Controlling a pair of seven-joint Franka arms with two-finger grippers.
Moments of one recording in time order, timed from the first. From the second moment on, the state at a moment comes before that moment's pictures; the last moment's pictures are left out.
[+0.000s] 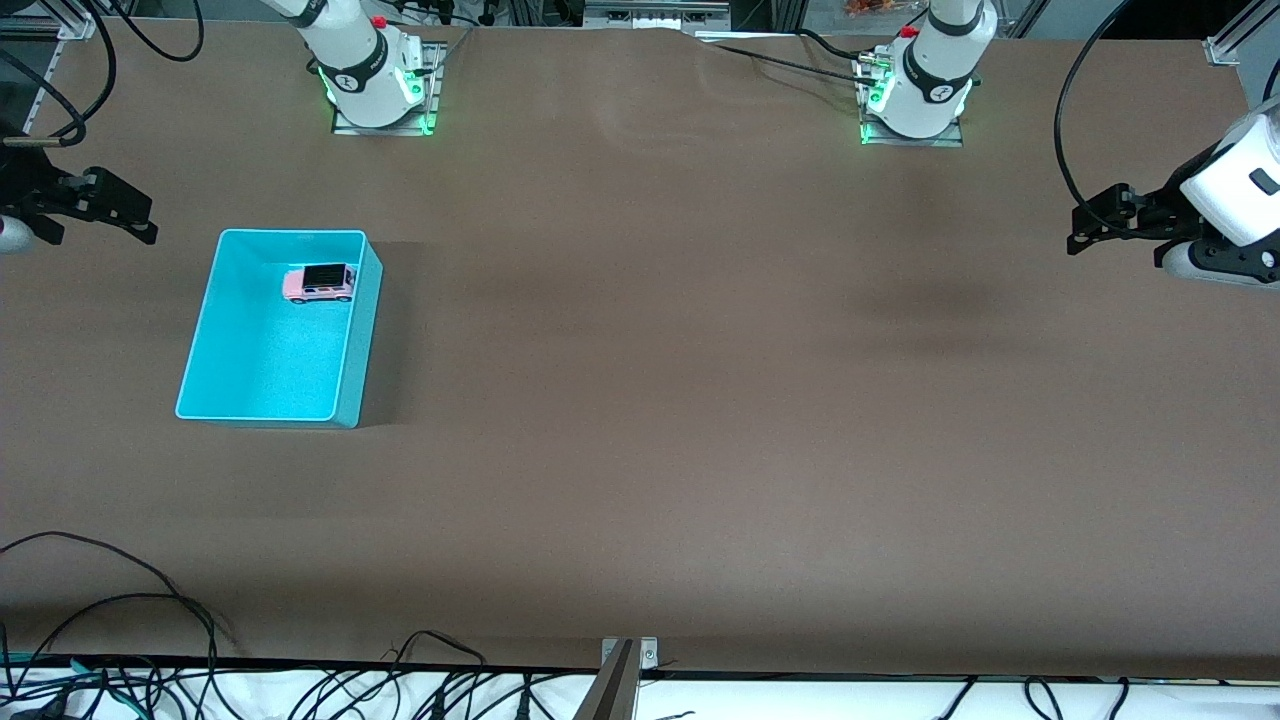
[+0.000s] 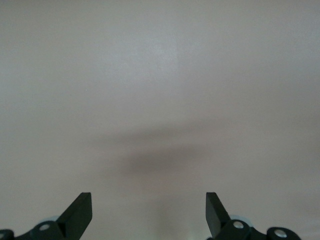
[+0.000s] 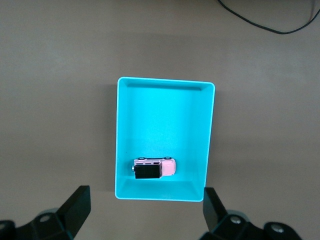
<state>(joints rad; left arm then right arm) 0.04 0.02 -0.06 -1.59 -0.02 1.53 0.11 0.24 -0.02 -0.25 -1.61 -0.05 1.60 -0.05</state>
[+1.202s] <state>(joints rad) 0.04 0.02 -0.06 -1.59 -0.02 1.53 0.11 0.24 -0.01 -0.25 -1.61 -0.05 1.60 -0.05</state>
